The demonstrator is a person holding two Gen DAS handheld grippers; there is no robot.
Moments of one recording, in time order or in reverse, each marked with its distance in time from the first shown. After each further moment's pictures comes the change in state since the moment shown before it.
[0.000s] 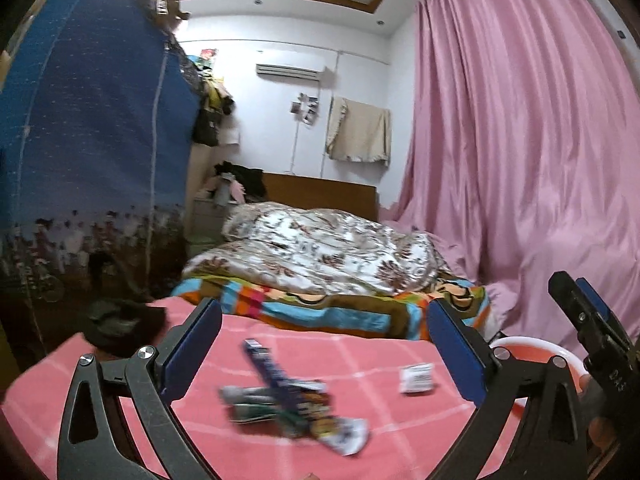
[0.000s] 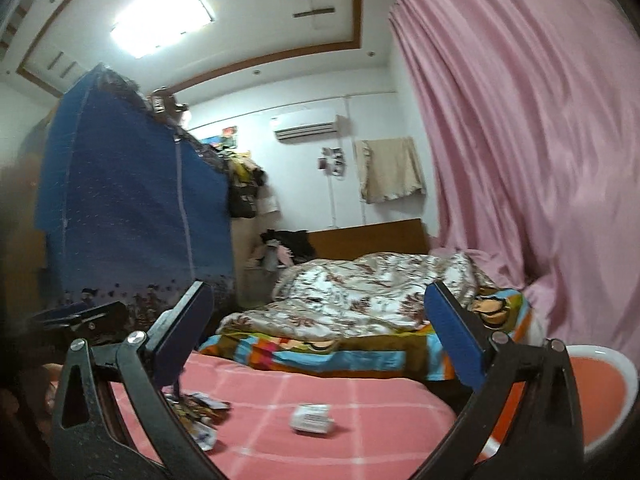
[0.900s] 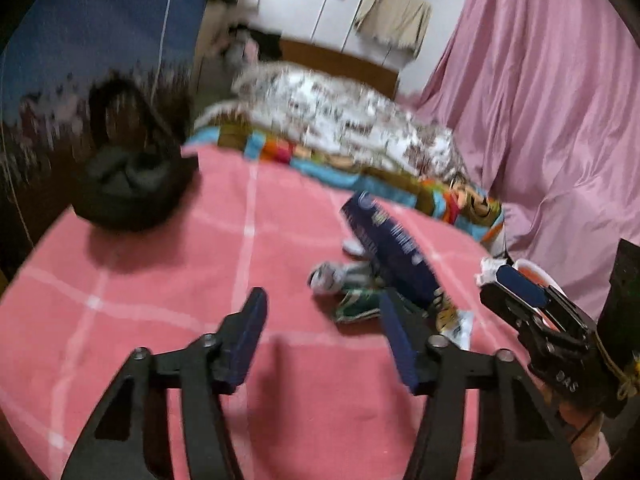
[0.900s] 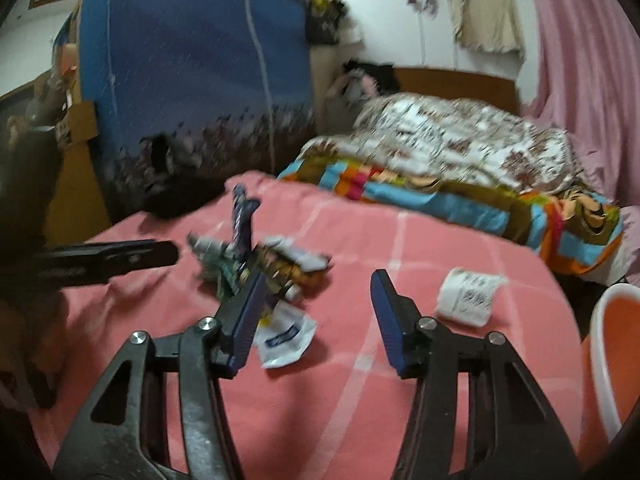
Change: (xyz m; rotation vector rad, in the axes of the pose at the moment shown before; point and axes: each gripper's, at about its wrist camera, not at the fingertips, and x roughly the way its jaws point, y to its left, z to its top) left arm 0.072 0.097 -0.056 -0.187 0.553 -0.053; right arm 0.110 0.062 -0.104 -0.069 0.705 0.324
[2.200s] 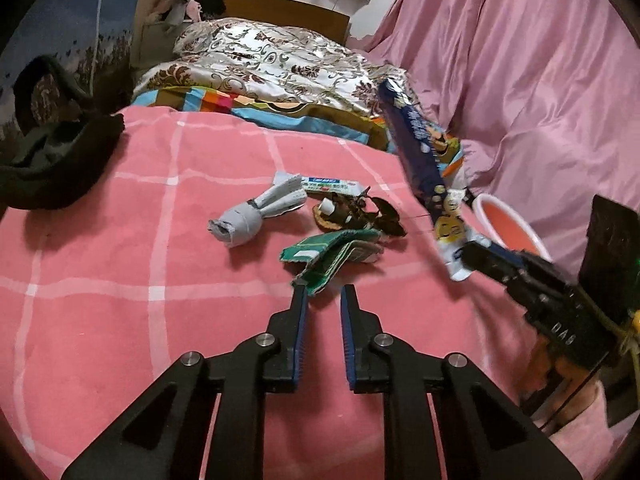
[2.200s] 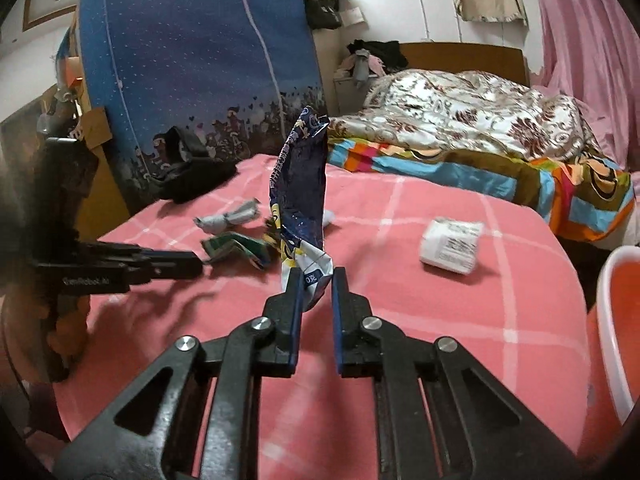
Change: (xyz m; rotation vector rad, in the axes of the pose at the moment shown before) left arm 0.019 -0.034 -0.009 0.130 0.186 -0.126; right arm -0.038 -0.029 -0.020 0.076 0.028 0.034
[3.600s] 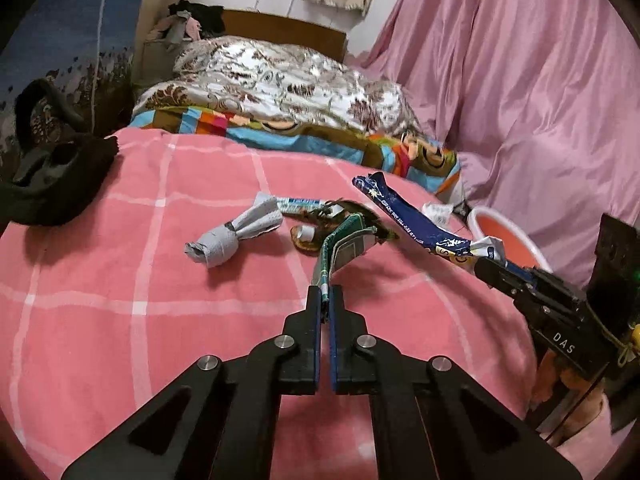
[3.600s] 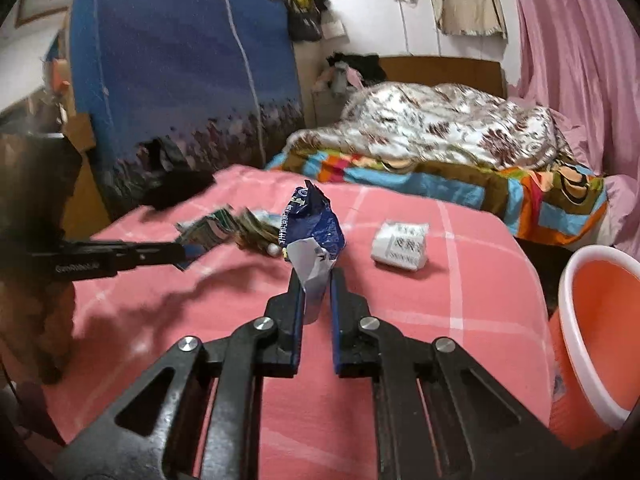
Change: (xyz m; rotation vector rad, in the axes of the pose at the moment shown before) left arm -0.003 -0.010 -0.001 0.001 -0.088 -0.011; right arm -0.033 -0.004 -0.002 -0.009 -0.103 -0.042
